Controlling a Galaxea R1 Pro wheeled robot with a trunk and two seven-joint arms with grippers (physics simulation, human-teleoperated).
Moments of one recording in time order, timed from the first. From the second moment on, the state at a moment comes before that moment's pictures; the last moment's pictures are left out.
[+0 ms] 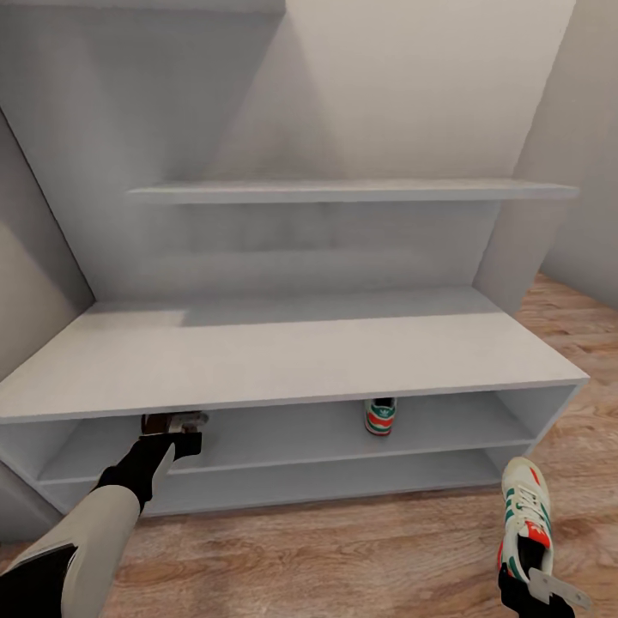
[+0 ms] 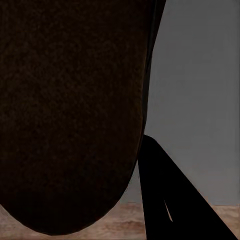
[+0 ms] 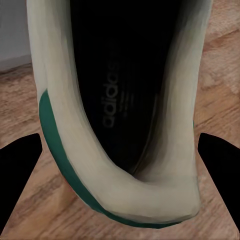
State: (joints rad) left arm -0.84 0.07 0.30 -0.42 -0.25 0.37 -0.08; right arm -0.46 -0.20 -0.19 -0.05 -0.14 -0.55 -0.24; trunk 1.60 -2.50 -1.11
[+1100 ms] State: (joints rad) left arm -0.84 0.07 0.31 -0.42 -0.25 0.37 -0.09; right arm -0.45 -0.20 -0.19 -0.05 -0.14 -0.55 -0.24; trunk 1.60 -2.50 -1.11
